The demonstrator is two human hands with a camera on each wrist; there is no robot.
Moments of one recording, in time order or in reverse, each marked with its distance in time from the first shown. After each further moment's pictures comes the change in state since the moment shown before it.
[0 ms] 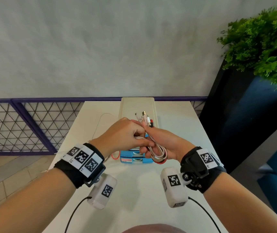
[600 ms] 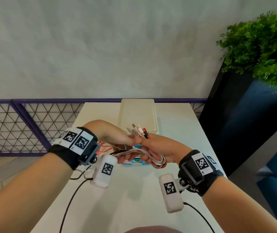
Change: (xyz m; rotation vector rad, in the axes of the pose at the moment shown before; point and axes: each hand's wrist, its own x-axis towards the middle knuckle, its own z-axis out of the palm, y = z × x) left_hand 0.013 0.000 -0.029 -0.272 -1.018 -0.565; right_hand 0.001 0.008 0.001 -0.322 -0.031 0.038
